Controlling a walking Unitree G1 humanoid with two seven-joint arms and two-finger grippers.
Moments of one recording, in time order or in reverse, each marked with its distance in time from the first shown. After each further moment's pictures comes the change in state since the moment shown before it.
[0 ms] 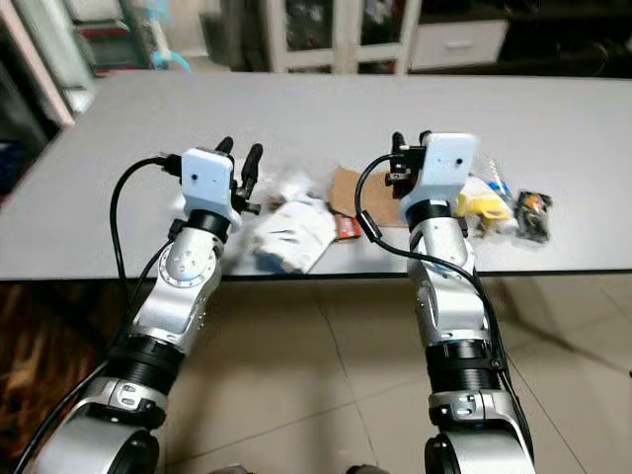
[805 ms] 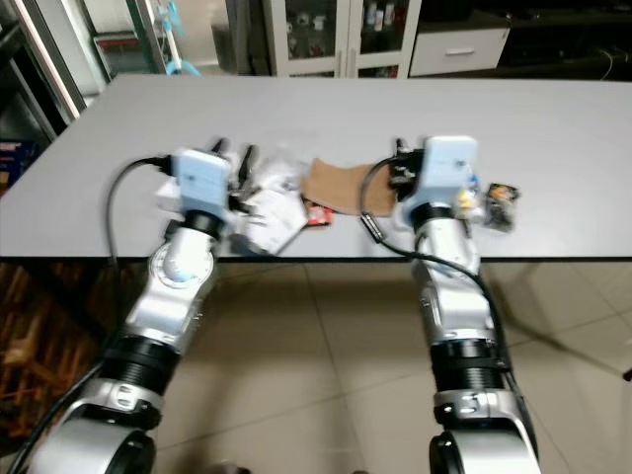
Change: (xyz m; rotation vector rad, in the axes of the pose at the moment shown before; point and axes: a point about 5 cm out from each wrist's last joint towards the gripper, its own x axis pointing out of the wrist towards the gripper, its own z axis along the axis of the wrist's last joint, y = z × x) left arm -0.001 0.001 0.001 0.022 -0.004 -0.005; right arm 0.001 -0.007 -0.004 -0.011 0.033 -0.003
